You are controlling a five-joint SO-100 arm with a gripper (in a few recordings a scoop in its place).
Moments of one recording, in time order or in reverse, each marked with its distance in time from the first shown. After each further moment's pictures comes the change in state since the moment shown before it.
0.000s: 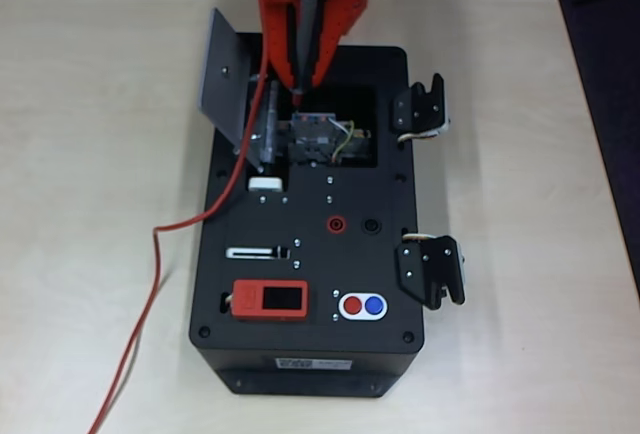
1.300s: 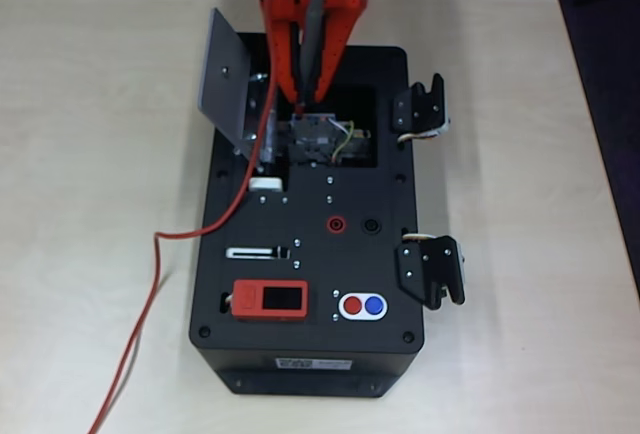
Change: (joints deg) arm -0.4 6.8 14.4 -10.8 2.1
